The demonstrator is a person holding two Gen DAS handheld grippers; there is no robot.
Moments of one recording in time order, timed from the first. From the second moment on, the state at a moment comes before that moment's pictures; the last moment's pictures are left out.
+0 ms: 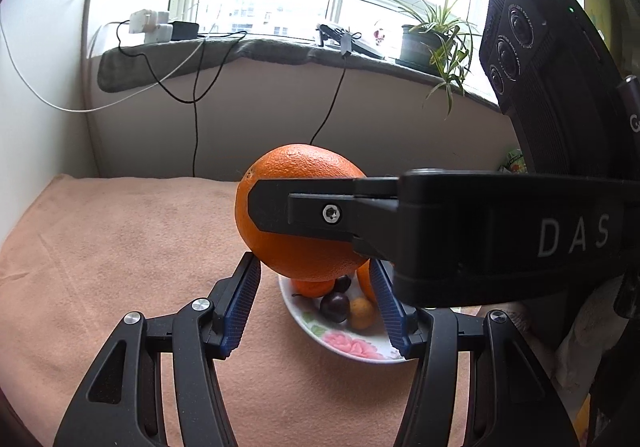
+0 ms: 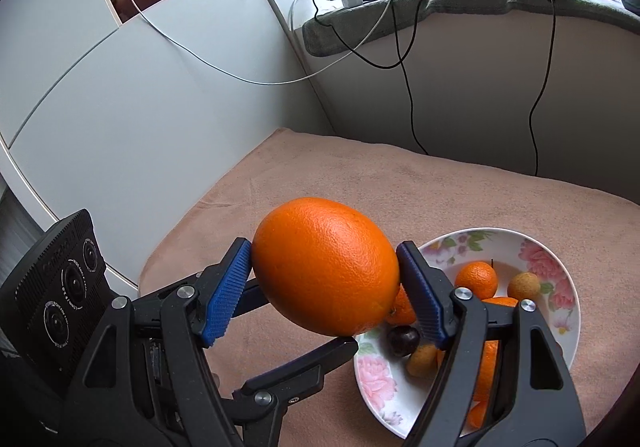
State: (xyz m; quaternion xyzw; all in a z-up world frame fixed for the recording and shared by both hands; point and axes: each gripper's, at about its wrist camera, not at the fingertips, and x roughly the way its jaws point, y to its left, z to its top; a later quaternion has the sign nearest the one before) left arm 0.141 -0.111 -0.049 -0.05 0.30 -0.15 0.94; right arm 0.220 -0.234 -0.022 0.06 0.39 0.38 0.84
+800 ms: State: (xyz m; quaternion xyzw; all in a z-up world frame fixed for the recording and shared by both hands) left arm 0.187 -0.142 -0.058 -0.06 0.34 -0.19 0.92; right arm 0.259 -0.269 -0.033 0.07 0.42 0.34 0.84
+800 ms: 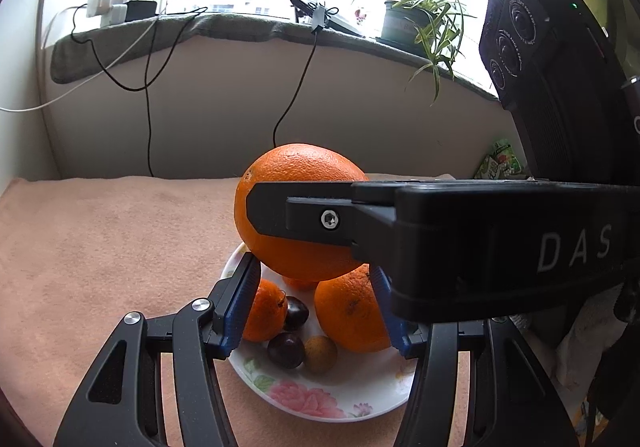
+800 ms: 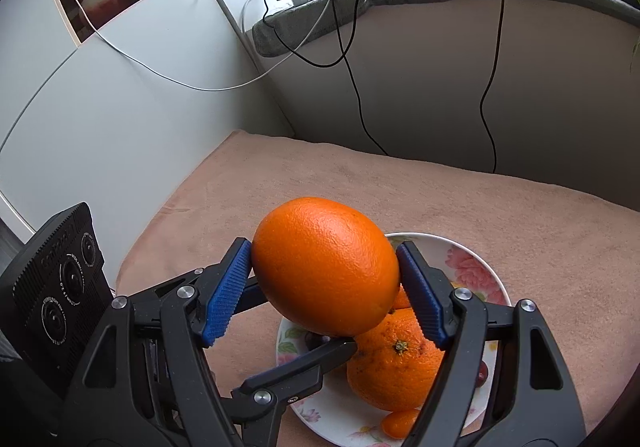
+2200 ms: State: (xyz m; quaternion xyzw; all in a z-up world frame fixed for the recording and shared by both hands) left arm 0.234 -0.143 -0.071 -0.08 0.39 -0.22 0.89; right arm 0.323 -0.255 -0.068 0.07 0.50 0.31 0.81
